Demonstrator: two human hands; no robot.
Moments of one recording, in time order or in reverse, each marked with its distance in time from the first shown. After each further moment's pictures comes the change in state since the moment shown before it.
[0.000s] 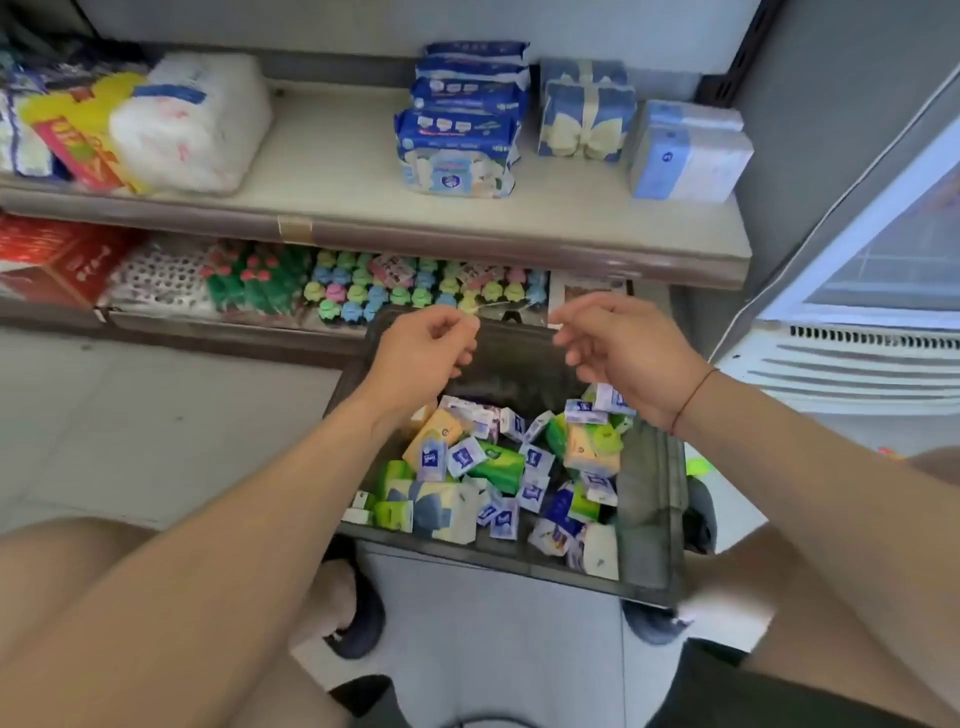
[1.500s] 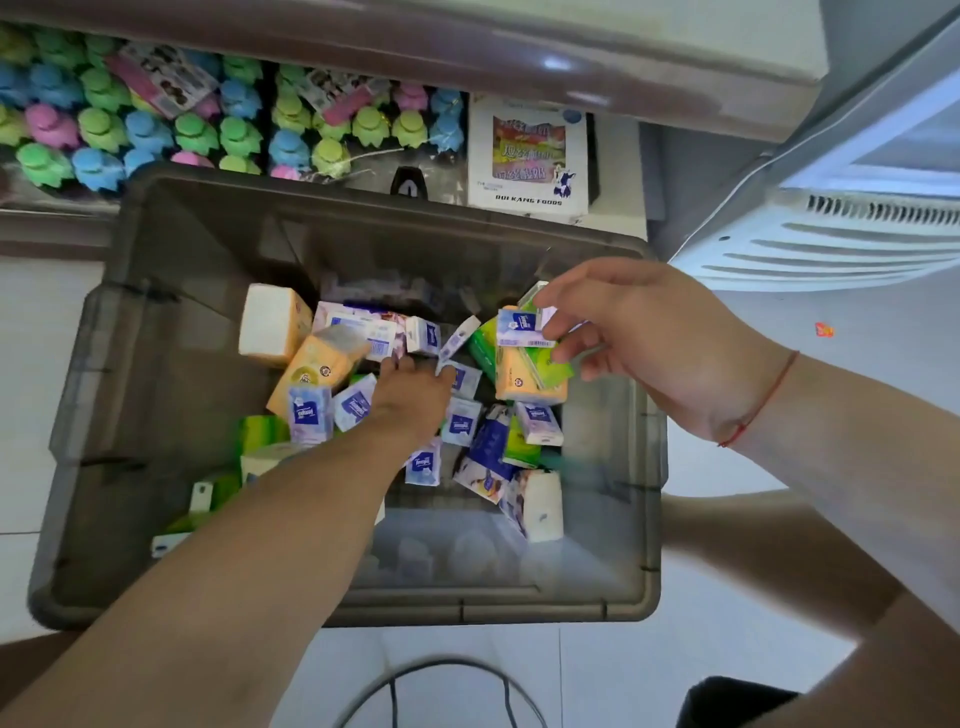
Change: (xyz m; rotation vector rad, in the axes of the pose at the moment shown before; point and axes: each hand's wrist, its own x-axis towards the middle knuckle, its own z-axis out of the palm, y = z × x) left_hand 0.067 -0.246 0.200 1.336 -0.834 0.140; right_hand 0.068 0.095 -0.054 -0.265 0.098 0.438
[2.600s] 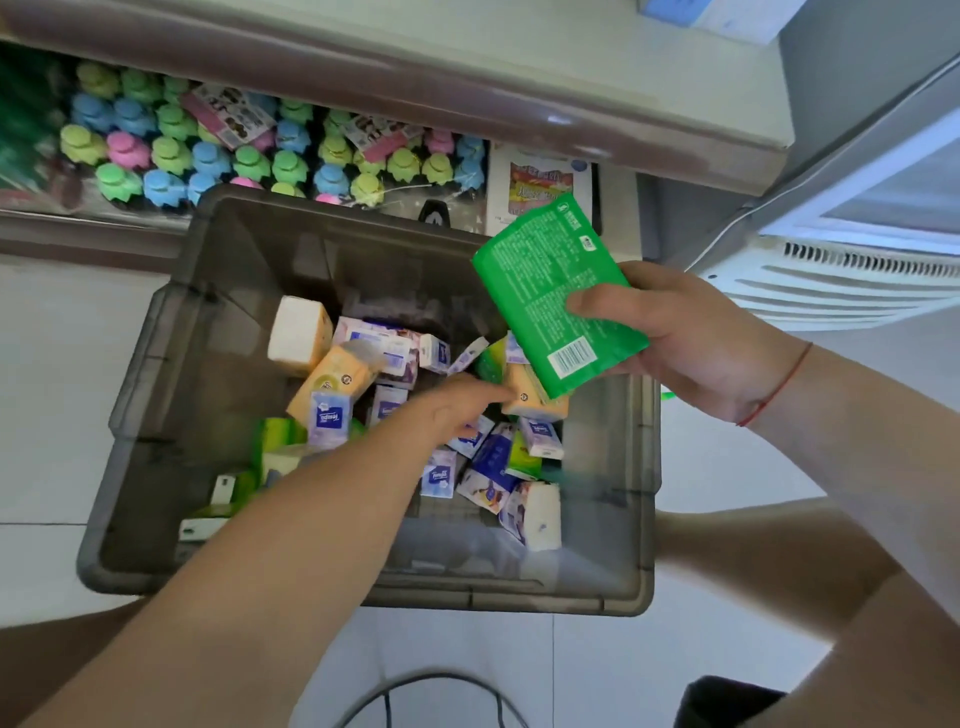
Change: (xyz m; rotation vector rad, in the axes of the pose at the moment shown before) left_hand -0.003 0.020 -0.037 -1.673 -0.306 -0.324; right_hand -0.014 -0.017 -0.013 0.052 -0.174 -0.076
